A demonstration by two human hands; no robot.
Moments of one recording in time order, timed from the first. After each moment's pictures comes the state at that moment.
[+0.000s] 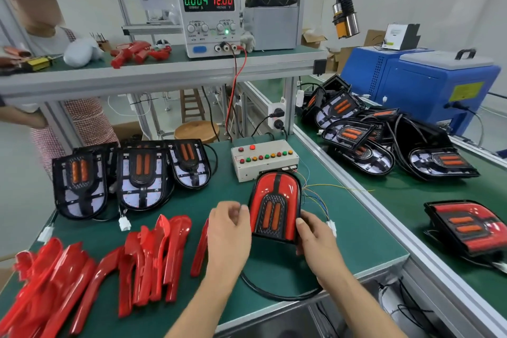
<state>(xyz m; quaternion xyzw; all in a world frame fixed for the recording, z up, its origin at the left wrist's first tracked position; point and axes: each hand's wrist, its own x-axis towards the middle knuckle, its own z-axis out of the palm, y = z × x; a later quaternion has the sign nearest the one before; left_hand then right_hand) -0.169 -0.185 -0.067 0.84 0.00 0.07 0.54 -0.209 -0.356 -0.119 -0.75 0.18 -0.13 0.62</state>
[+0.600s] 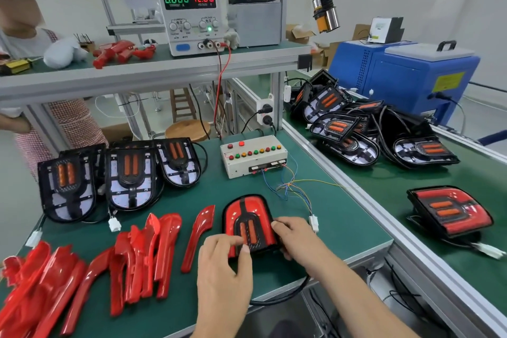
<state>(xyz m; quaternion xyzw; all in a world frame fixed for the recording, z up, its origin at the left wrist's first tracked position) -0.248 -0.172 -0.087 0.86 -0.10 0.16 0.48 -0.216 -0.348 -0.099 -0.79 0.13 0.02 0.60</state>
